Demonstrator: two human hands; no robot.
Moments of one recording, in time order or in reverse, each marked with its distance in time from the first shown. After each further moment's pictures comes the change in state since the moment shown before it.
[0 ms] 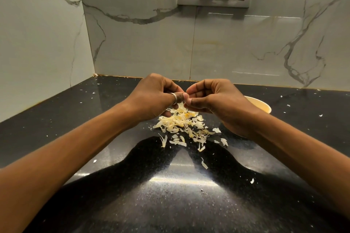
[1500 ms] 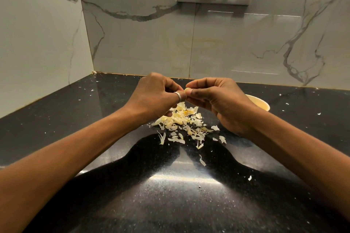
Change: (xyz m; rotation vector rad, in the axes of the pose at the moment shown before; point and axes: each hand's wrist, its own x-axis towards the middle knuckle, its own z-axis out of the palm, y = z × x) left_hand -0.001 -0.005 0.011 0.089 0.123 0.101; right_hand 0.000 0.000 0.003 0.228 0.087 0.054
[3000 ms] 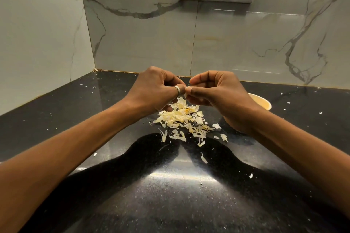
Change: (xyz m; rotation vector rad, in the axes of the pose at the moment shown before) left_hand 0.004 -0.001 -0.007 -0.040 -0.019 0.021; right_hand -0.003 -0.002 -0.003 -0.222 -0.035 -0.142
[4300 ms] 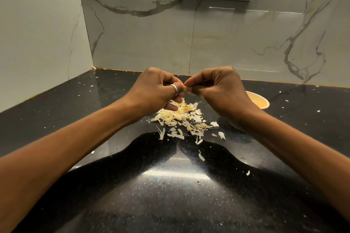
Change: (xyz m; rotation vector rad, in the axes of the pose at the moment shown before) left_hand -0.005 0.005 0.003 -0.131 -0.053 -0.109; right_hand 0.006 0.008 -0.003 -0.449 0.097 -0.314
